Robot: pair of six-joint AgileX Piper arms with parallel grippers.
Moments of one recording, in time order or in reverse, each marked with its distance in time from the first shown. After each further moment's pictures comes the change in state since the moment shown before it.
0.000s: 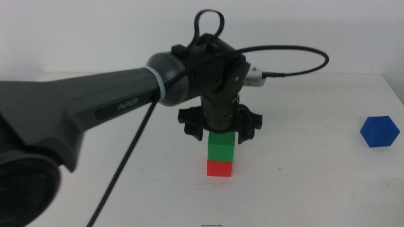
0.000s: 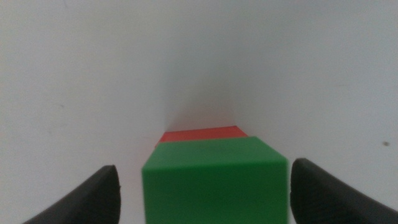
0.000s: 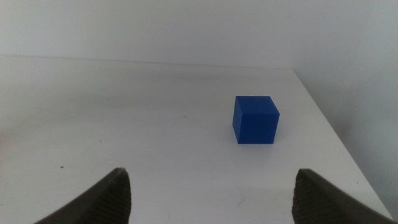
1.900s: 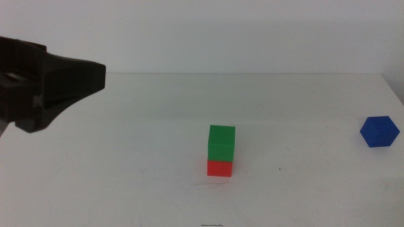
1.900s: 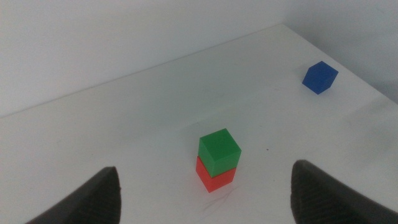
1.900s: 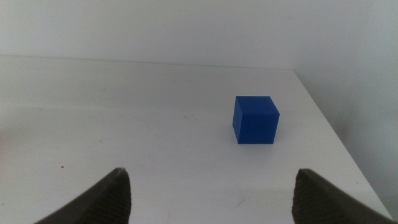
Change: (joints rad) left arm 0.209 -1.256 0.615 -0.260 -0.179 0.662; right arm 0.000 0.000 0.000 0.000 0.000 0.000
